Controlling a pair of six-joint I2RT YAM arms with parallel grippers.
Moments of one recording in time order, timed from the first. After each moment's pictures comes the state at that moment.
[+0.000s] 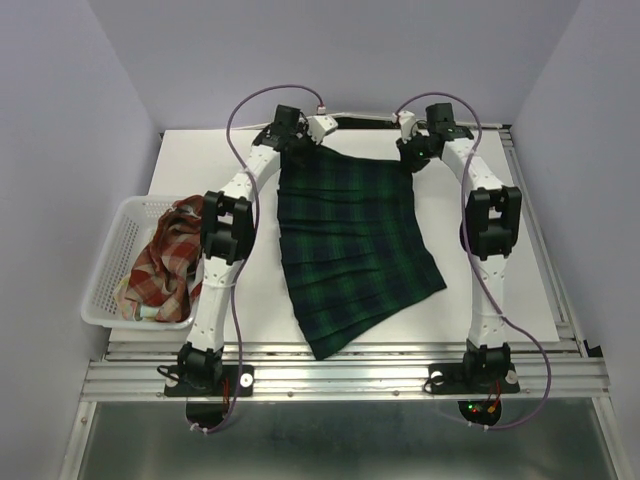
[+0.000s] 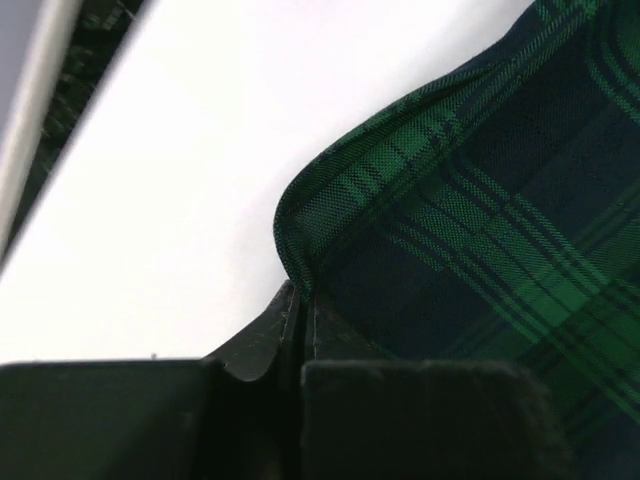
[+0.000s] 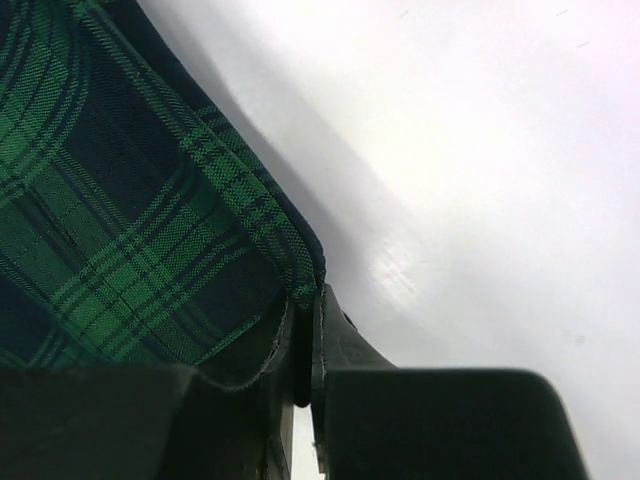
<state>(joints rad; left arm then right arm) -0.32 2.52 2.33 -0.52 0.28 0.57 0.10 2.41 2.20 -0.73 -0.38 -0.57</state>
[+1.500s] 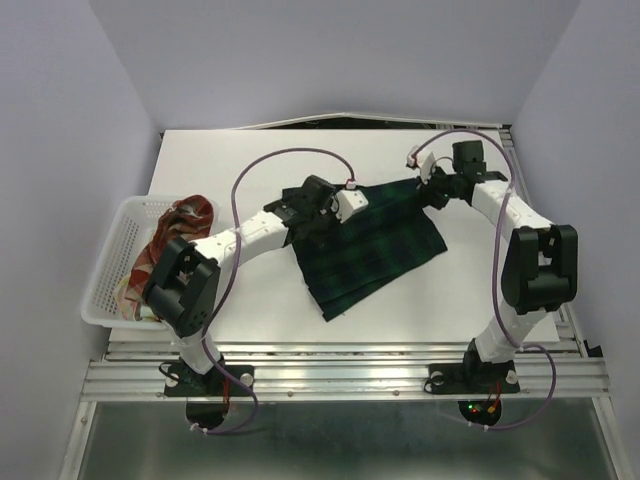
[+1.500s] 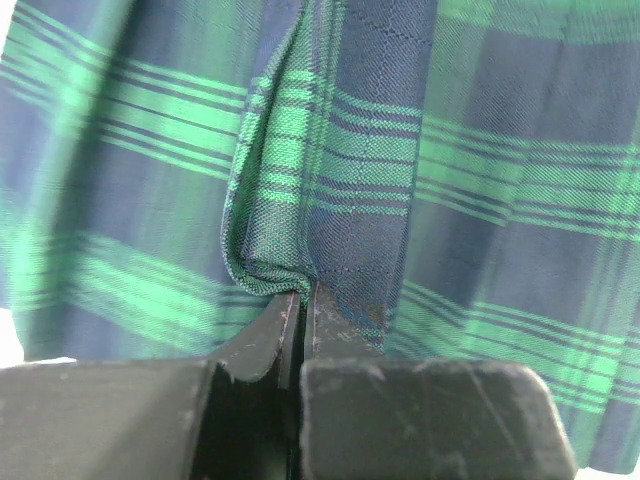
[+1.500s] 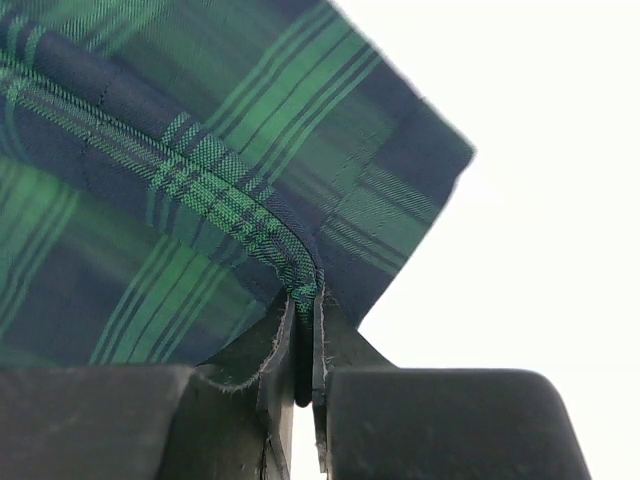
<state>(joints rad) -0.70 1.70 1.18 -0.33 0.08 0.35 0.06 1.75 1.27 -0.43 -0.48 -0.79</state>
